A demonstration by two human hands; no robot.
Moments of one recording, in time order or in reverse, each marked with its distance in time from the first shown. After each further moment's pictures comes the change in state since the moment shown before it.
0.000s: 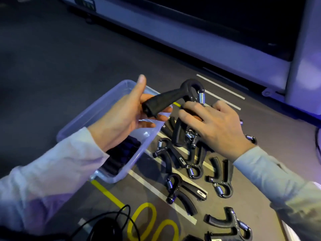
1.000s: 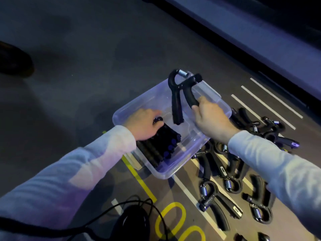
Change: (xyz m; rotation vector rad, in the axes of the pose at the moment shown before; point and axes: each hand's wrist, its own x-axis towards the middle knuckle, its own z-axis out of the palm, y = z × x) left_hand 0.013 -0.107 -0.139 1.110 0.229 -0.036; right_hand 0.123 -0.093 0.084 0.652 -0.695 0.543
